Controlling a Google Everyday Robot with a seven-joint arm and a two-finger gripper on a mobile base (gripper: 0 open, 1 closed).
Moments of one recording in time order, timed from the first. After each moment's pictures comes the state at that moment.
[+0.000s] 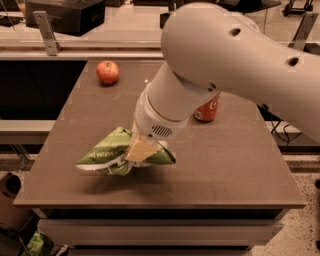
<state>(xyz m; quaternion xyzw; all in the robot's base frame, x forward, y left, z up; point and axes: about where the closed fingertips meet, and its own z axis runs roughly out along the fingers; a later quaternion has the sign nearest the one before) 0.436 0.049 0.883 -0.69 0.68 0.11 0.23</state>
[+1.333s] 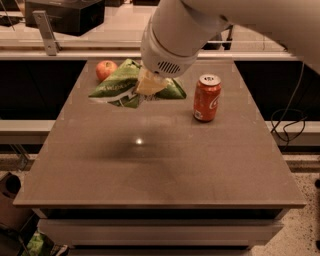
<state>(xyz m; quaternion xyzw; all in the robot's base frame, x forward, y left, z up) 0.517 0.027 0.986 -0.68 0.67 -0.04 0.32</state>
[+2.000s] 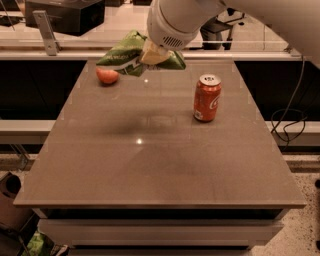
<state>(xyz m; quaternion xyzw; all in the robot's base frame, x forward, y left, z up) 0.595 0.018 1.017 -0.66 0.64 -0.08 0.38</state>
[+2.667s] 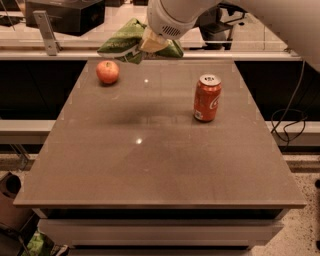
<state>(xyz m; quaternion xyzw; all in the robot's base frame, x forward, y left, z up) 0.629 0.021 1.028 -0.66 0.62 -0.10 0.40</state>
